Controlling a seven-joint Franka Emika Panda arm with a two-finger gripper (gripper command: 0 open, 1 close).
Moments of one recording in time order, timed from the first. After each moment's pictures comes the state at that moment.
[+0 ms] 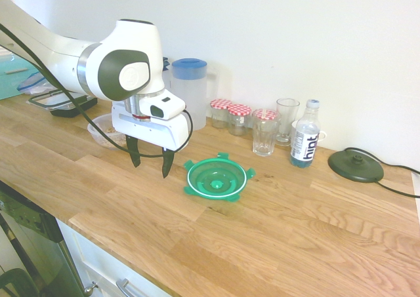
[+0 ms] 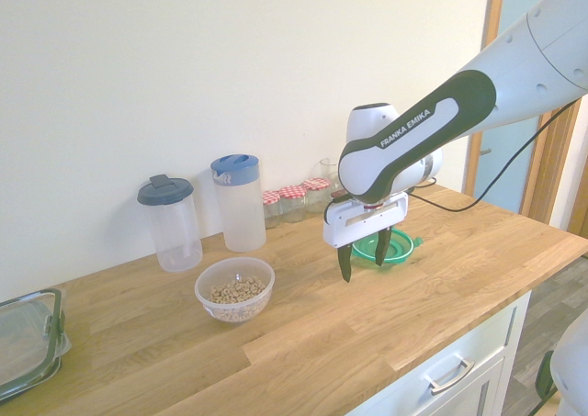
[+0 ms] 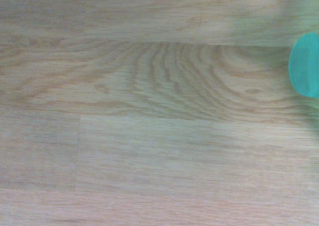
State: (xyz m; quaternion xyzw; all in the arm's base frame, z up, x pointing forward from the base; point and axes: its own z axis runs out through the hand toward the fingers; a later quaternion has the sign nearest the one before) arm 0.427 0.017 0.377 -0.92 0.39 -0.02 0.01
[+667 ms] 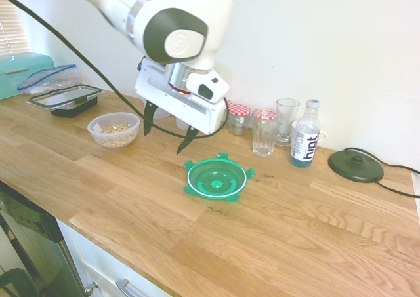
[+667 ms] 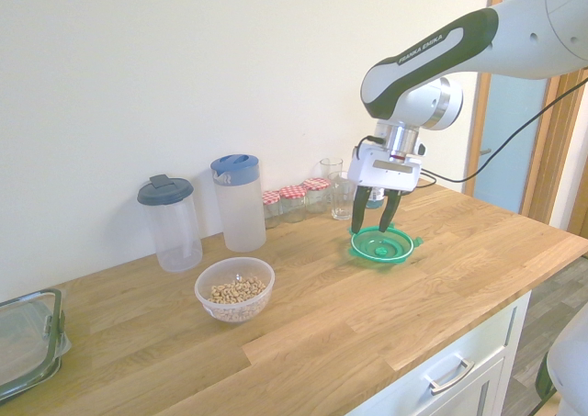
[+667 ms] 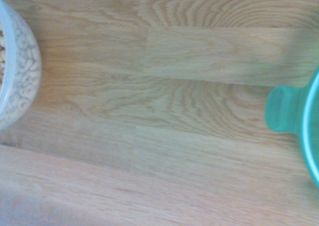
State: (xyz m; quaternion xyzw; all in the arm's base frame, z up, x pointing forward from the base) arm 0.453 -0.093 0.446 -0.92 0.34 0.08 0.17
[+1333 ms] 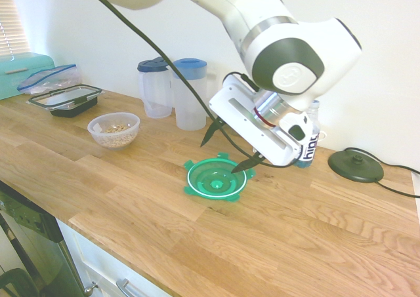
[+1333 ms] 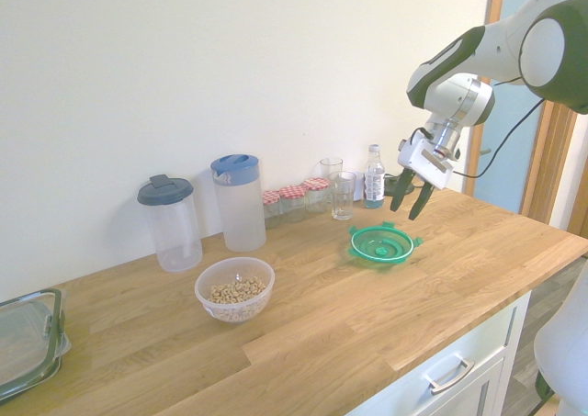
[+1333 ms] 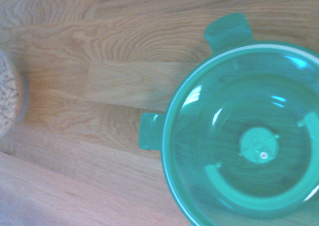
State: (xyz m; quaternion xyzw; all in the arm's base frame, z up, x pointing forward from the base) arm 0.475 -0.264 0.405 -0.89 0.35 0.11 0.29
